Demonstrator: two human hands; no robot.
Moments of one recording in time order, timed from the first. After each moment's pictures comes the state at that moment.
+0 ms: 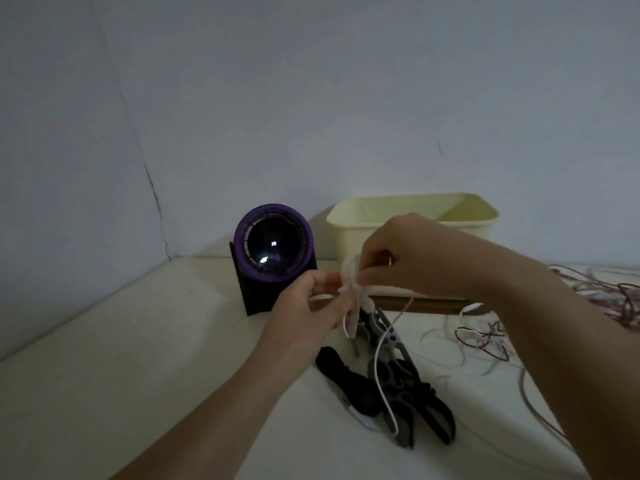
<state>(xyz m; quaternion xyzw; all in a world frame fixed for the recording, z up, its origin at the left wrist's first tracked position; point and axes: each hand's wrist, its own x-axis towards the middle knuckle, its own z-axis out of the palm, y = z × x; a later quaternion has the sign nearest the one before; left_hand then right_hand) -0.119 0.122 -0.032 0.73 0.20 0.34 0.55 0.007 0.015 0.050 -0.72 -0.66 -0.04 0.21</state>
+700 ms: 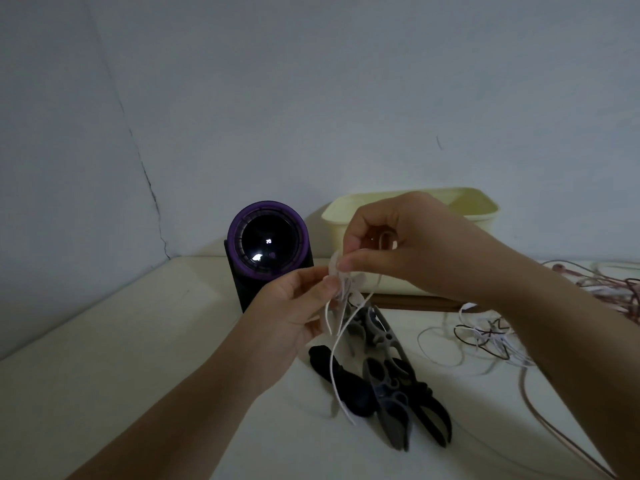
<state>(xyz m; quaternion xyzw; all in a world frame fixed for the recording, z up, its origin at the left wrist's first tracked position) -0.129 0.115 -0.014 0.61 0.16 0.27 0.73 0.004 0.002 0.050 -0.62 -0.68 -0.01 0.40</state>
